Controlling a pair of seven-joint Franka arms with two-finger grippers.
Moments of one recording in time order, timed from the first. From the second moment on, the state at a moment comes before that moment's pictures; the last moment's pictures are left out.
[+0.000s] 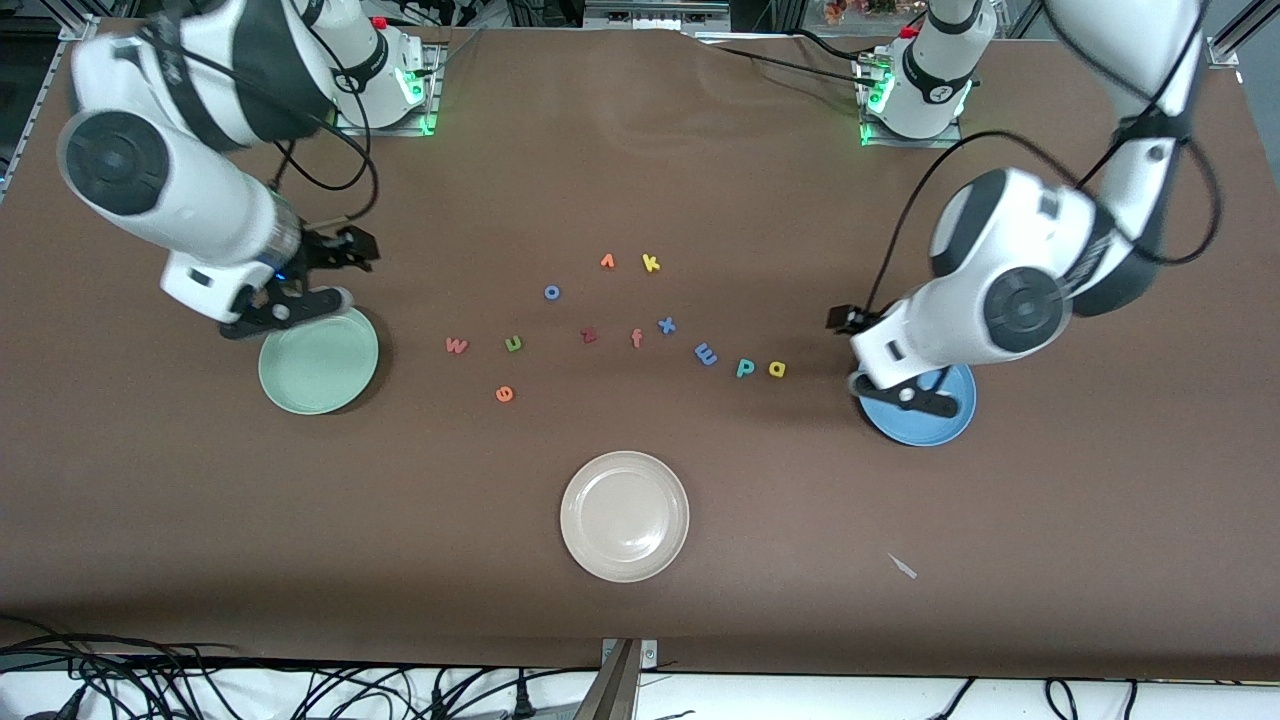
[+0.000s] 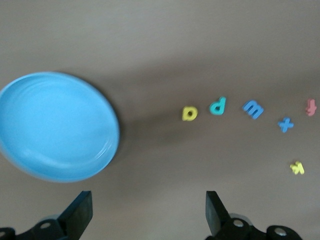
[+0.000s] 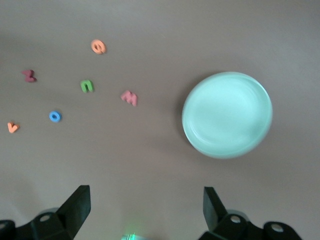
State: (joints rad) left arm -0.12 0.47 -0.25 -1.56 -0.03 1.76 -0.10; right arm 0.33 0.19 -0.05 -1.71 0.00 1.69 -0.06
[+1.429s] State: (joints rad) left arm -0.24 0.63 -0.24 -1.86 0.16 2.36 -0.31; right arm 0.37 0.39 0.01 -2.14 -0.03 2.51 -0.65
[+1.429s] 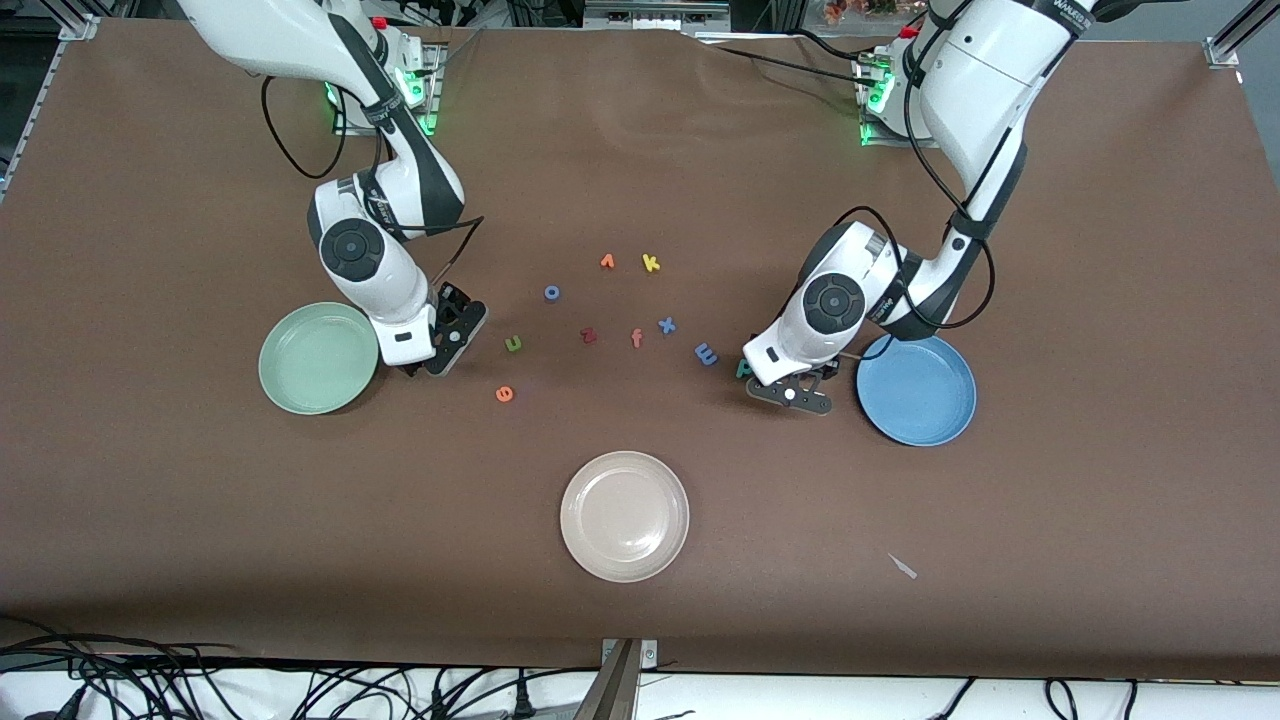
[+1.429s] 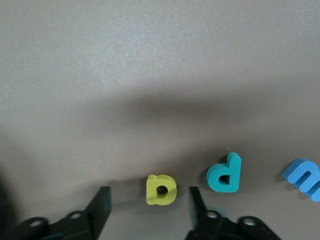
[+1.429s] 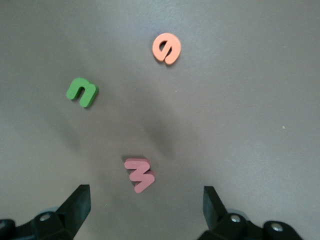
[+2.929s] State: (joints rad) left arm -0.22 0.57 -0.23 -1.75 0.17 2.12 -0.25; right arm 0.37 0.45 0.00 -2.19 -0.03 2.61 -0.68
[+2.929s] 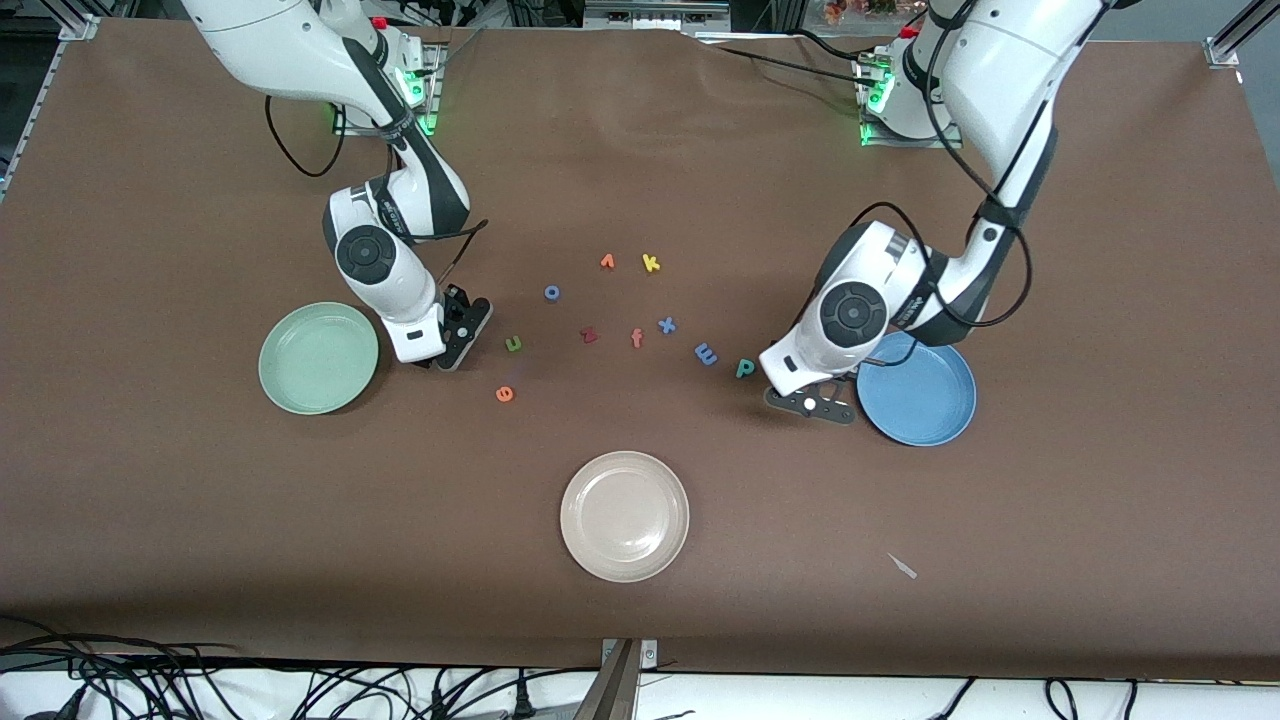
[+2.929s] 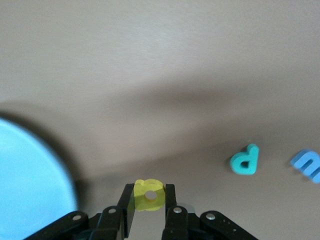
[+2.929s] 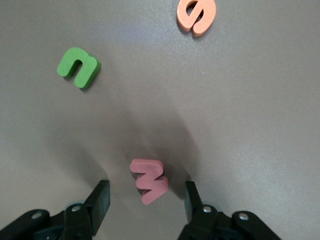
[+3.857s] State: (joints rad) left arm 0.04 0.55 -0.23 -1.85 0.18 2.18 0.16; right arm 0.38 0.45 0.01 -2.19 -0.04 2.62 -0.68
